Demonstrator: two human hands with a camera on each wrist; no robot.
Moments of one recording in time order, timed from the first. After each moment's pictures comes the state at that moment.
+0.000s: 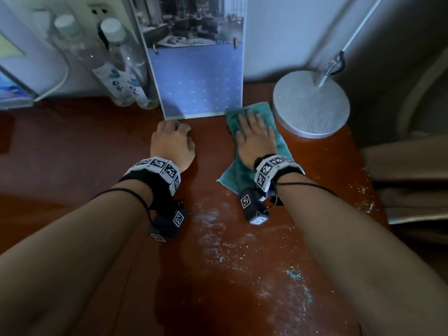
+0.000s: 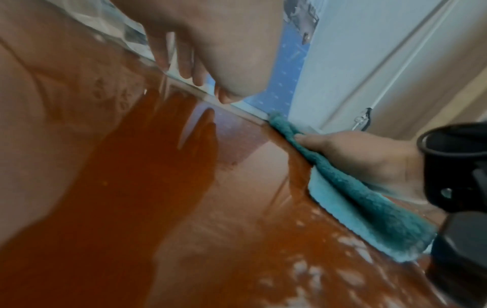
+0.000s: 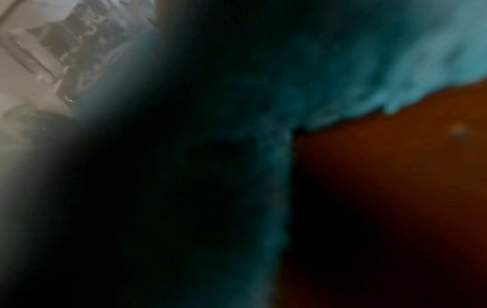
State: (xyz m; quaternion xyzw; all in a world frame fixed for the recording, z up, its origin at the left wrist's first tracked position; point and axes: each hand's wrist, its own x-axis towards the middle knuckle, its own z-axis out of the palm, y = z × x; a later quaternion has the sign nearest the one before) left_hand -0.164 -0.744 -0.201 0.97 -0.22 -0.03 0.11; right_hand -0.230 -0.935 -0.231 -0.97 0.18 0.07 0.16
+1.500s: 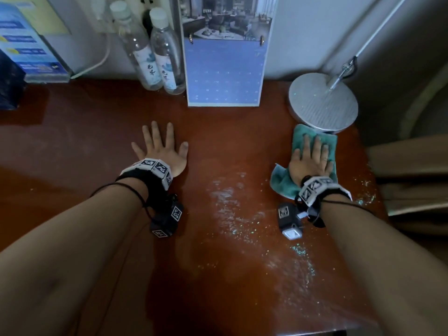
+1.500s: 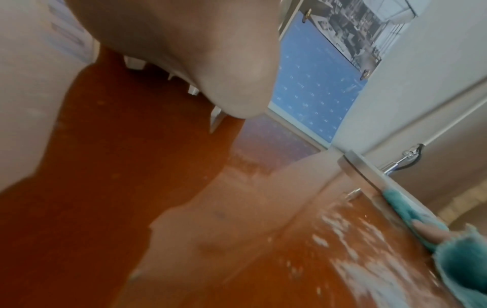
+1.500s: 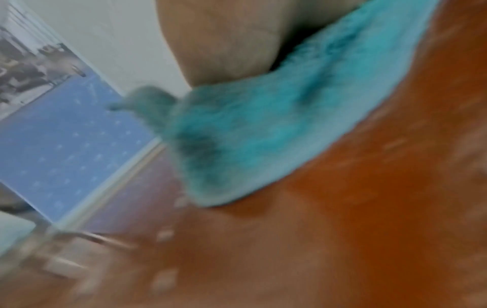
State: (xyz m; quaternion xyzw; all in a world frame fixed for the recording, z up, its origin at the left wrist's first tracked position) left_hand -0.204 -0.665 -0.206 0.97 -0.06 -0.22 0.05; right_hand -0.328 -0.955 -0.221 -0.88 0.42 0.10 0.17
